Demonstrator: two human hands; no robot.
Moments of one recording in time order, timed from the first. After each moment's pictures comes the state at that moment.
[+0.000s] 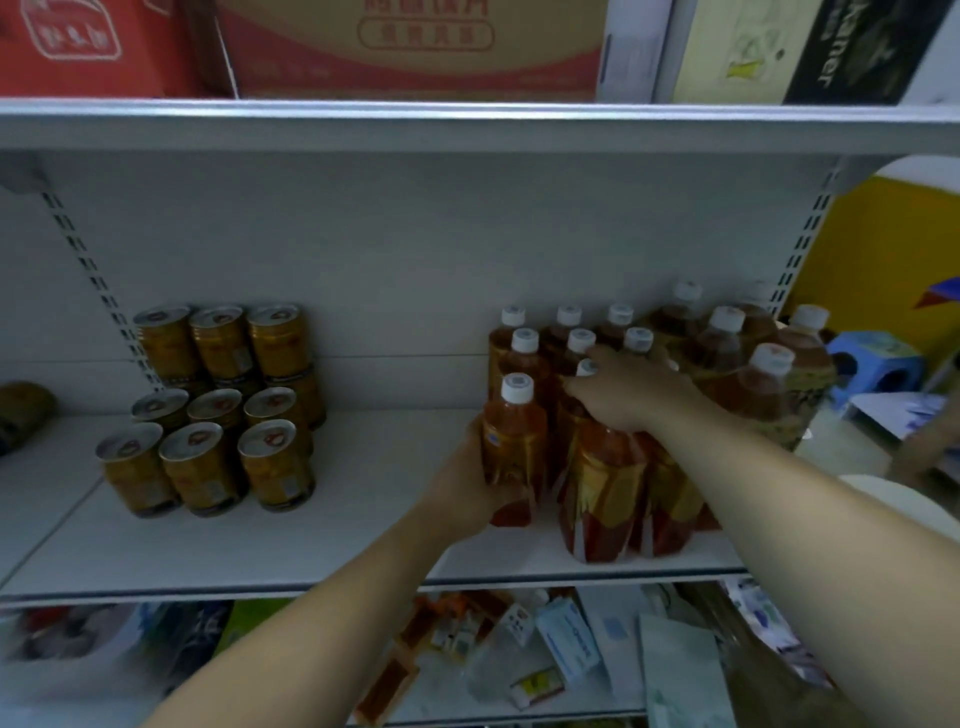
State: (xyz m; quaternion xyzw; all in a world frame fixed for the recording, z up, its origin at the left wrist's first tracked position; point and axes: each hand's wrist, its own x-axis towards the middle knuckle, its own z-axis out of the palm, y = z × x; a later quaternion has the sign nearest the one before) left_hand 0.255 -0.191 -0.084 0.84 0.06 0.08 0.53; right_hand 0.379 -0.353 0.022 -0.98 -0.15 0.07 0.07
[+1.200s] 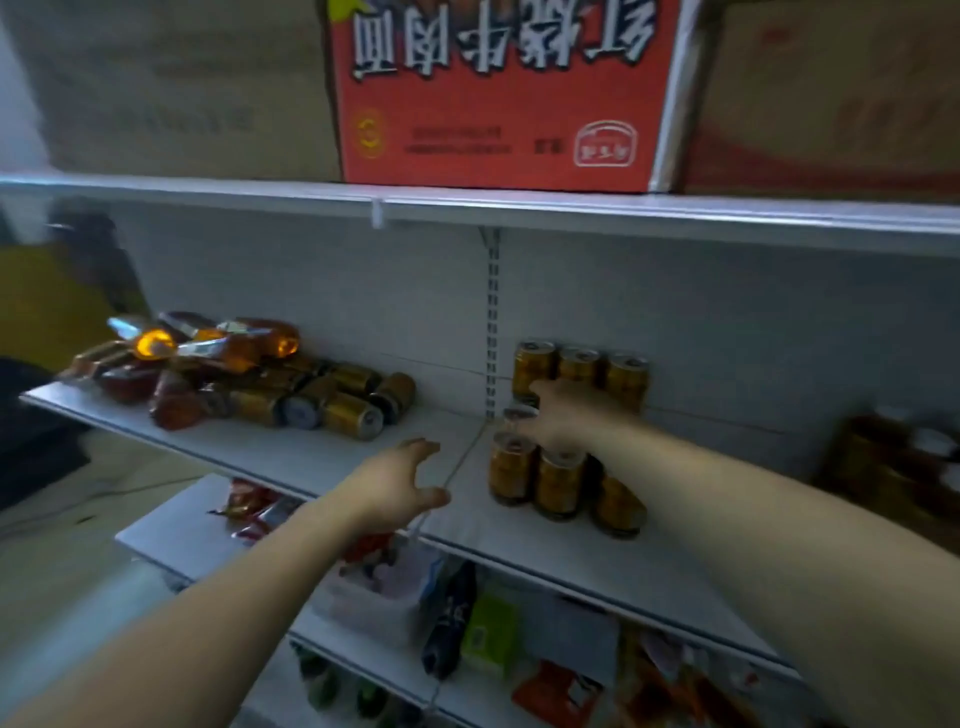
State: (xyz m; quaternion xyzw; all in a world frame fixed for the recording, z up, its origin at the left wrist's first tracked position) left_hand -0.047 0.132 0.002 0.93 0.29 0.05 0.20; right_hand 0.151 0.019 0.056 -0.88 -0.47 0.06 0.08
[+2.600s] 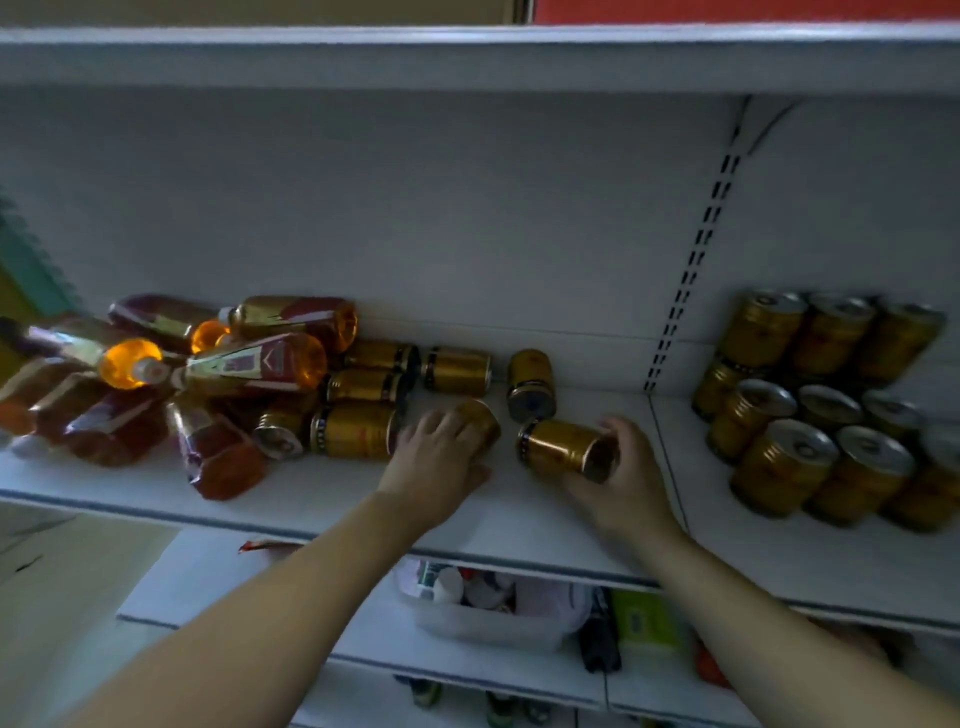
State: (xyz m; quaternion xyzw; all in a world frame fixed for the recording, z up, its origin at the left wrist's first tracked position) left_hand -0.074 0.446 -0.080 0.99 0.10 0.09 0.04; right_hand 0.036 0.246 -0.103 -0.82 -0.23 0.05 0.52
